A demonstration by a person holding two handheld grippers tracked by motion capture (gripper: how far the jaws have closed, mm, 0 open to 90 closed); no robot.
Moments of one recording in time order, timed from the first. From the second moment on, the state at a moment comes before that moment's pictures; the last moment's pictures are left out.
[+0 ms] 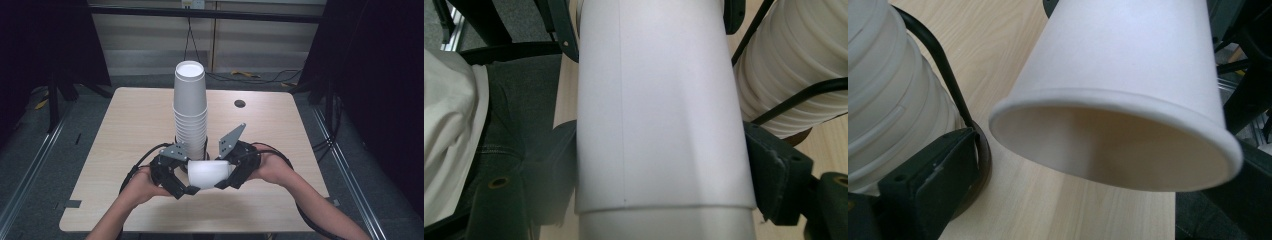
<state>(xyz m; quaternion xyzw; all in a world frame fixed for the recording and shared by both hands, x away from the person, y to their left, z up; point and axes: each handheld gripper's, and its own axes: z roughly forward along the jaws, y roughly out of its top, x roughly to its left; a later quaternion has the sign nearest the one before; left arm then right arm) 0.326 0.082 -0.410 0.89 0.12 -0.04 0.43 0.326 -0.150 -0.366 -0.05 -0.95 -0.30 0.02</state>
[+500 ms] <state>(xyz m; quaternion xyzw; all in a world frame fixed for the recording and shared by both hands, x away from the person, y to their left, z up) 0.323 0.079 -0.409 0.89 0.11 -0.04 0.44 0.326 -0.153 -0.362 -0.05 -0.95 -0.32 0.02</state>
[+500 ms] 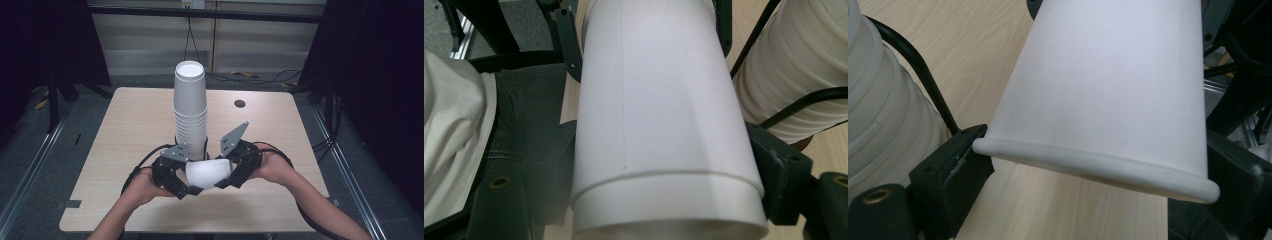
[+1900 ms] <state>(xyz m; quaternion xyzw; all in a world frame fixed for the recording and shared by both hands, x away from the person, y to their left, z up) 0.322 0.071 -0.391 0.92 0.09 -0.02 0.37 0.324 -0.154 -0.367 -0.05 -0.95 -0.29 0.01</state>
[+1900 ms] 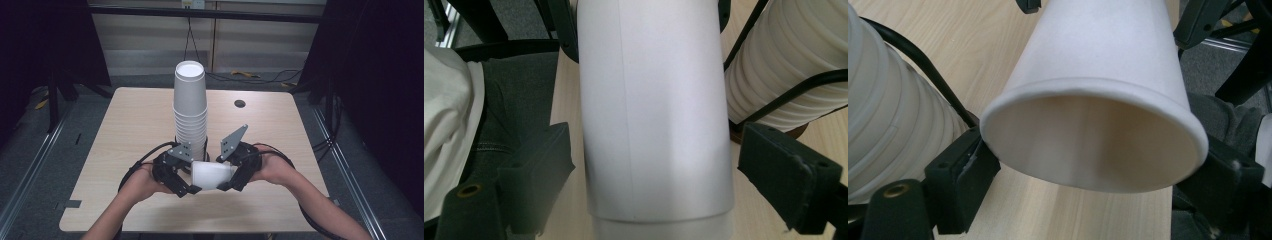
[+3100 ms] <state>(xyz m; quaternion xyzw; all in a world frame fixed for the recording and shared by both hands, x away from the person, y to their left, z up) 0.320 0.060 -0.393 0.93 0.08 -0.02 0.35 0.319 -0.133 -0.370 -0.02 -0.98 -0.19 0.01</state>
